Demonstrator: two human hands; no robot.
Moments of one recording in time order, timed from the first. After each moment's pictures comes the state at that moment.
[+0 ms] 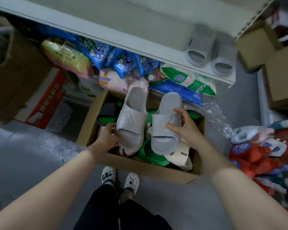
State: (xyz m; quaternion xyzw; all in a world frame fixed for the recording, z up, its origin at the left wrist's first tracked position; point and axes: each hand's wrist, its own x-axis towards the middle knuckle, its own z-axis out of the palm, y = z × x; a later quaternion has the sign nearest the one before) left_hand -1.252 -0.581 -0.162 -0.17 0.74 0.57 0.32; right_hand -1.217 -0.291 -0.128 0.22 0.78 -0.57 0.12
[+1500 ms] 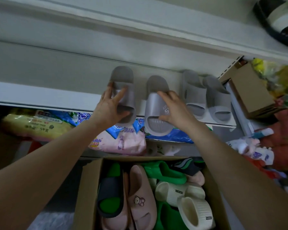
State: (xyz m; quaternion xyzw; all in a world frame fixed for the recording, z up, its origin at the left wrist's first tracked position) left_hand -1.606 -0.527 -0.087 0.28 0.91 0.29 0.06; right_hand -1.503 -0.291 -0.060 0.08 0.99 -0.14 0.01
